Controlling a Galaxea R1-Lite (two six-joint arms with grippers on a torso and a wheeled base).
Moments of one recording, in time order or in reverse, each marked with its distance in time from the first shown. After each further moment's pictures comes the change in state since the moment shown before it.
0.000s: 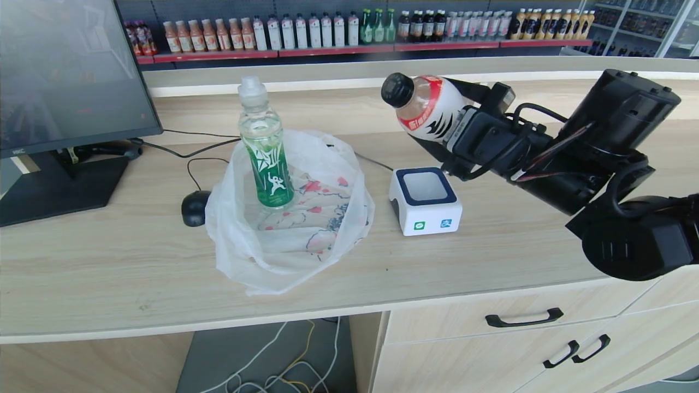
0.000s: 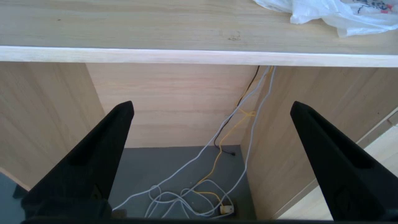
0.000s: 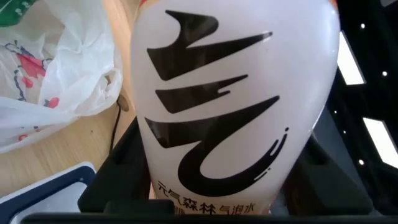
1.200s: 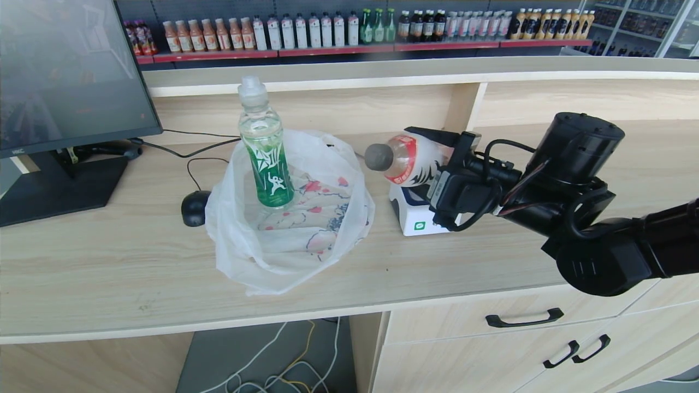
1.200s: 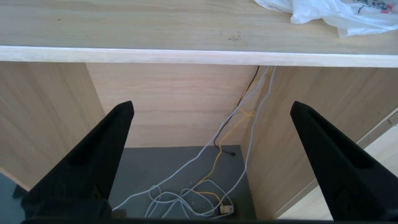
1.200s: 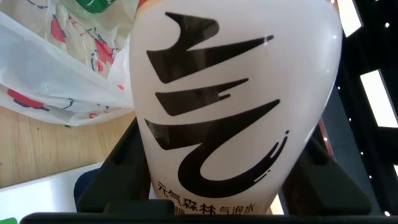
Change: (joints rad) left arm -0.001 0.000 0.000 0.000 0.000 0.000; right arm -0.005 0.074 0.063 -0.008 0.150 -0.095
